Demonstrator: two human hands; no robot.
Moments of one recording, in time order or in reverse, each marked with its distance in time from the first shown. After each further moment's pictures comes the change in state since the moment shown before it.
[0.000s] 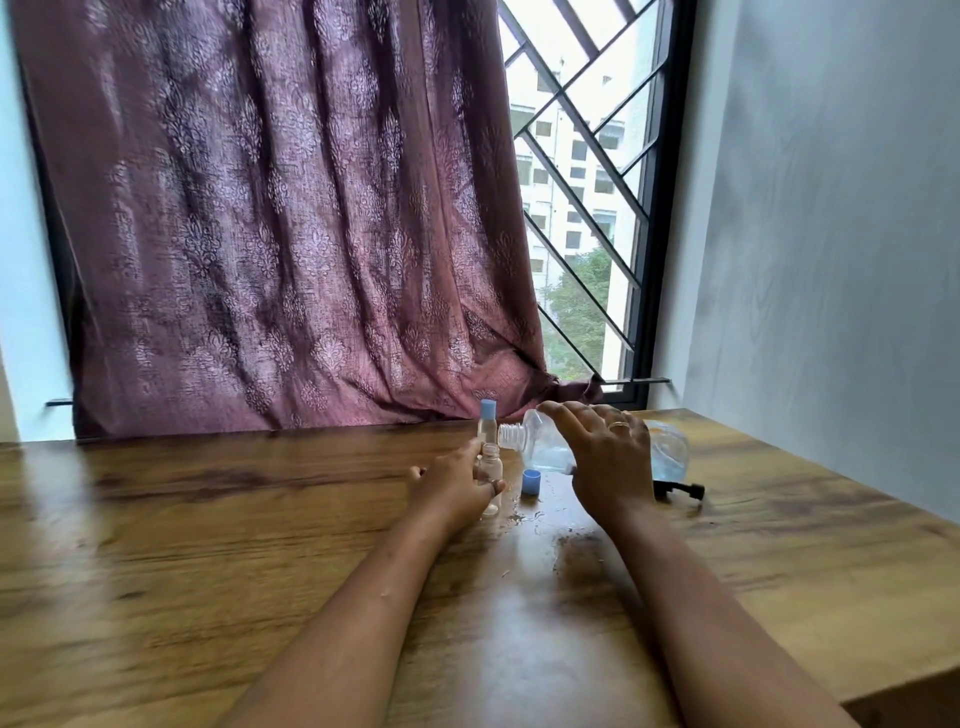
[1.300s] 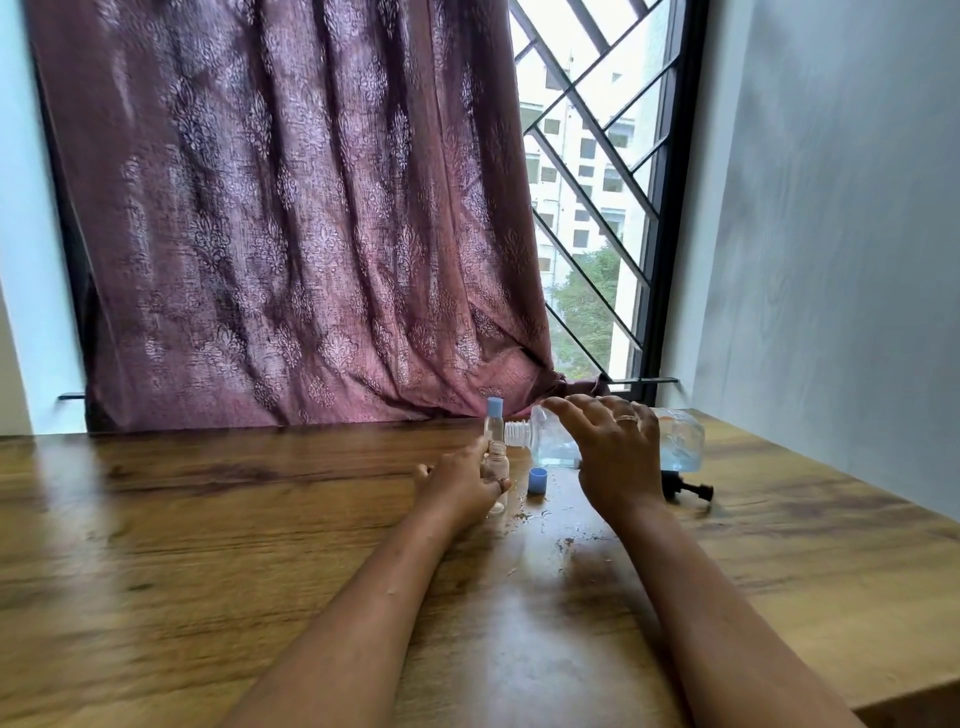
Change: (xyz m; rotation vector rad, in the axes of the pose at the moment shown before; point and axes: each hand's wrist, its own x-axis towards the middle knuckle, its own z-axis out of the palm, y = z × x) left_hand -0.002 0.000 0.000 0.000 -0.014 0.010; right_hand 0.003 -0.003 -0.005 -0.030 0.050 -0.006
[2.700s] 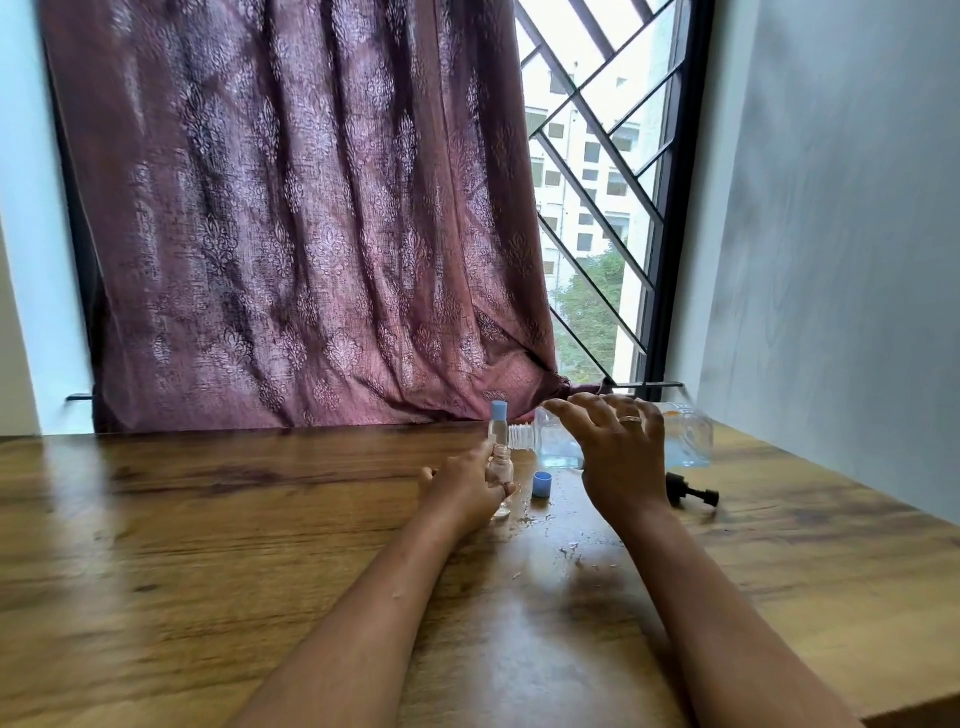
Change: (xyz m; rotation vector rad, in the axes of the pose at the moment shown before) left_hand -0.001 0.001 -0.002 0.011 -0.012 -0.005; right_hand 0.004 -0.003 -0.004 -0.046 0.024 -0.006
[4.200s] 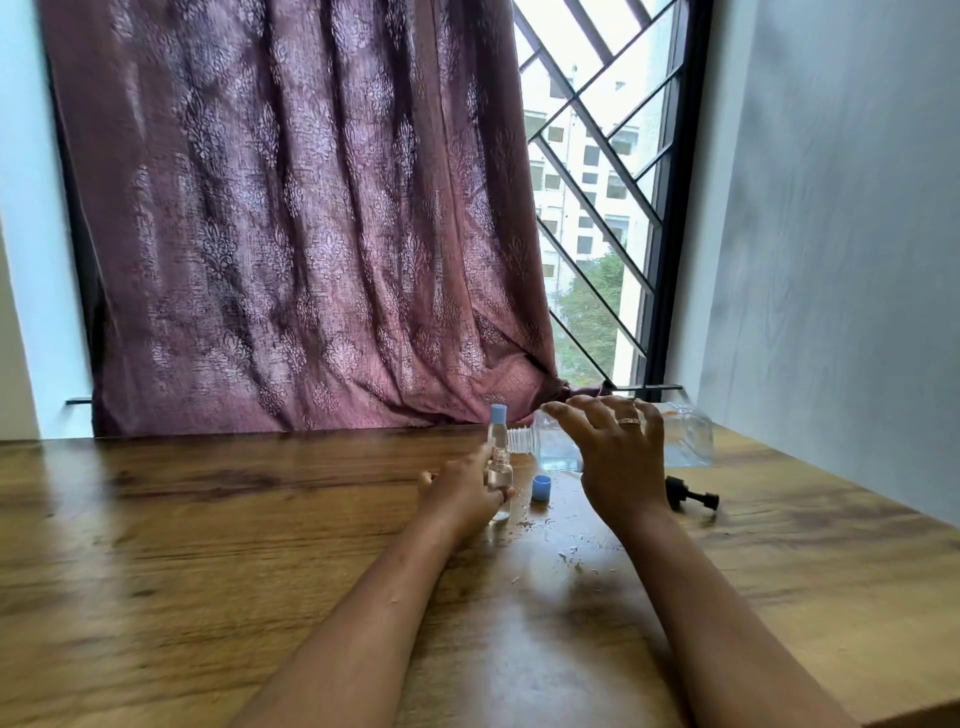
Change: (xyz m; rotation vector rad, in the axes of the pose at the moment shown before) left_hand -0.002 0.002 0.000 0.040 -0.004 0.001; right_hand 0.000 0.002 0.001 -0.011 0.033 -0.026
